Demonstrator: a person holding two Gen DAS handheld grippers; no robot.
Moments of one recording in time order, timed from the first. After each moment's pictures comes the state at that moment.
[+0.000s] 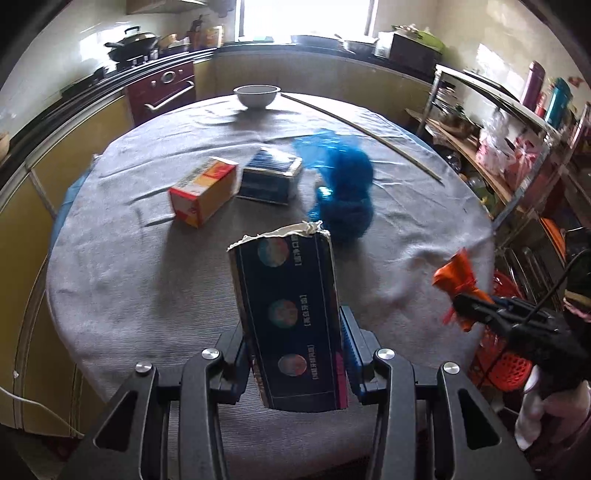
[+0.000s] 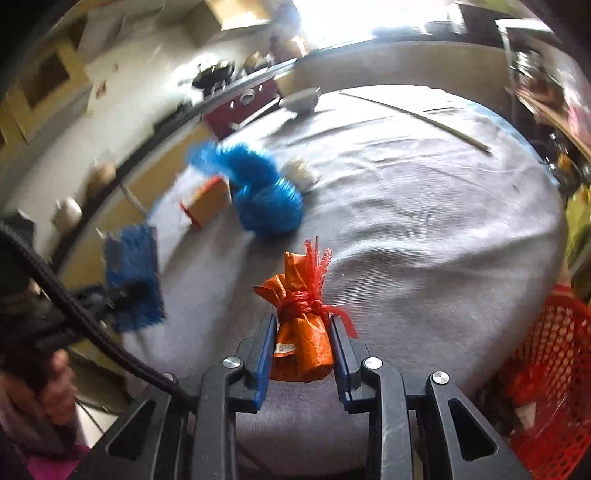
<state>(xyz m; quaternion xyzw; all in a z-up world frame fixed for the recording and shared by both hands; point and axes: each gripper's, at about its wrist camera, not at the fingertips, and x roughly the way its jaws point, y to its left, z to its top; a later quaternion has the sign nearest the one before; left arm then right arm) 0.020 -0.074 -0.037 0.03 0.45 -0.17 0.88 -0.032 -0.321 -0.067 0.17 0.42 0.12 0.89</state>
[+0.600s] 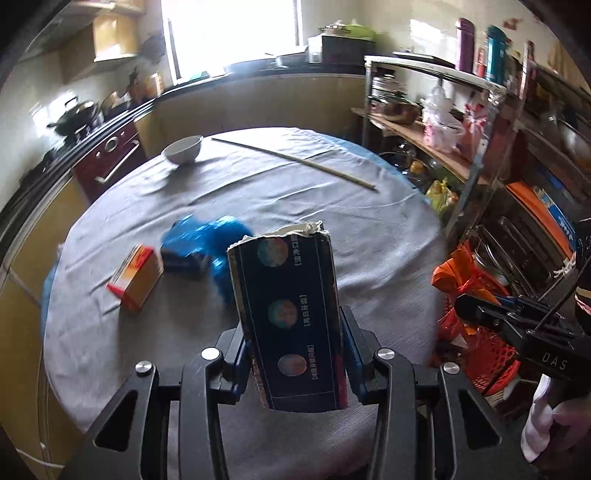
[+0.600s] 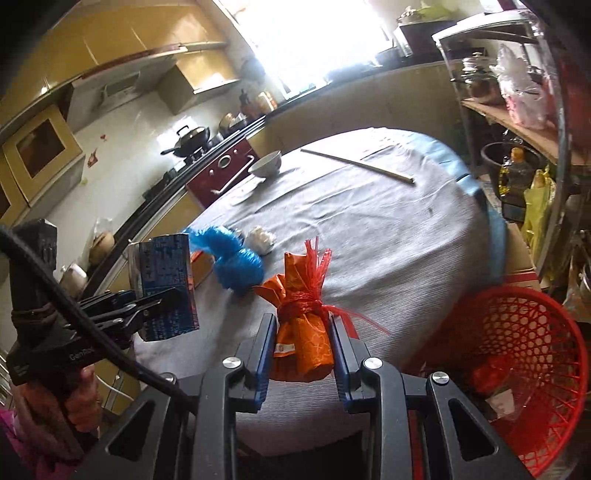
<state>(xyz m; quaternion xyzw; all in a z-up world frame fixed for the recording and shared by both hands) 0.007 -0.180 0.007 0.13 0.39 -0.24 0.88 -0.090 -0.390 -0.031 0.23 0.34 0.07 0.91</state>
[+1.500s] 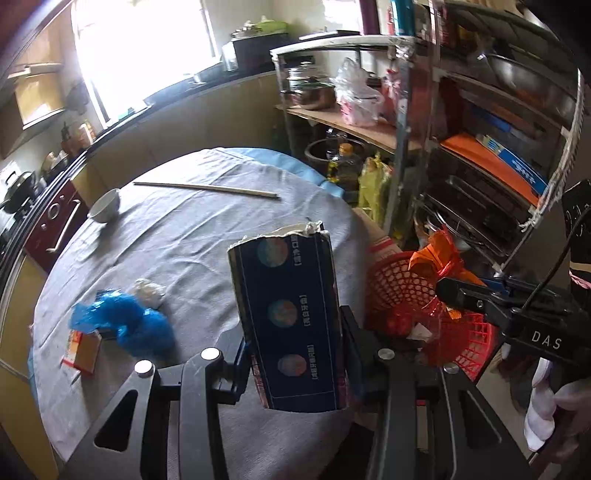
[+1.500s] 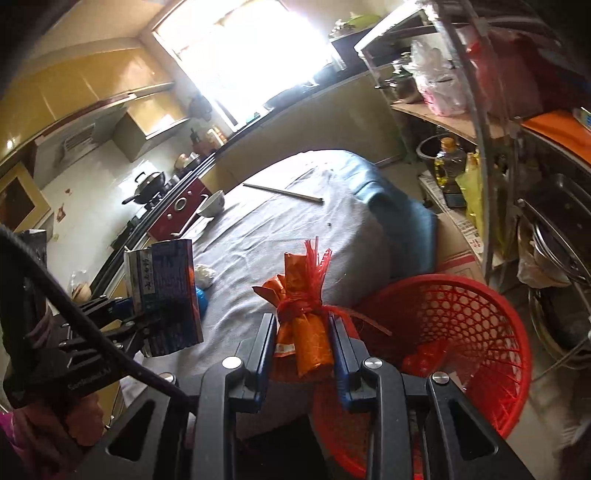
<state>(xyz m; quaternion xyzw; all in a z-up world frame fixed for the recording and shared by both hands) -0.030 -0.293 0.007 0.22 0.36 -0.33 0.84 -0.149 -0.473 -0.036 0.29 0.31 -0.03 0.90</state>
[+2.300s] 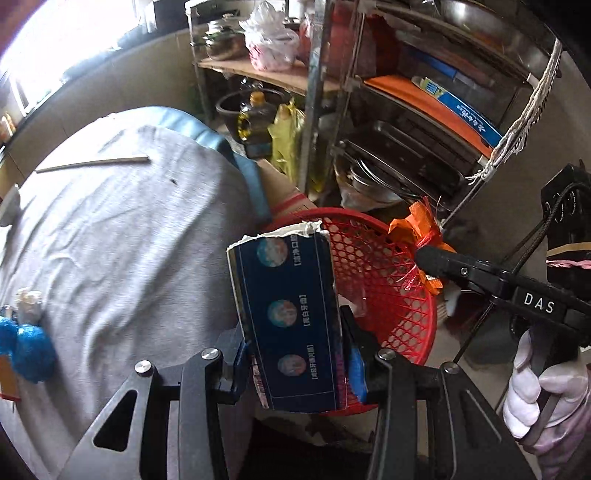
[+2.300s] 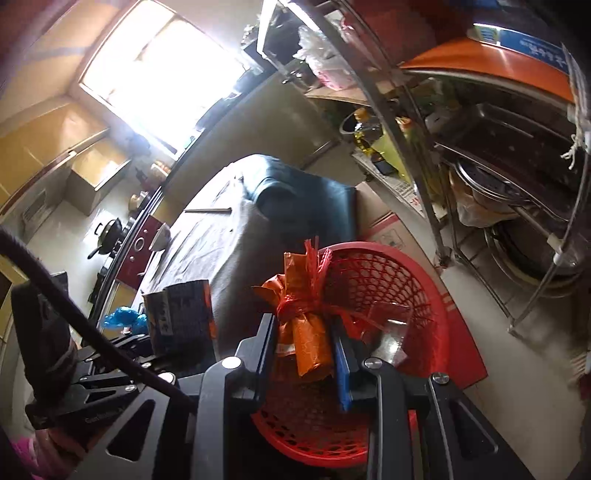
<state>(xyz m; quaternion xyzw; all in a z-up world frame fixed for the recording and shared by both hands) -0.047 -0.382 -0.054 0.24 0.46 -0.44 0.73 -0.208 -0.552 -0.086 0.40 0.31 -0.11 0.85</state>
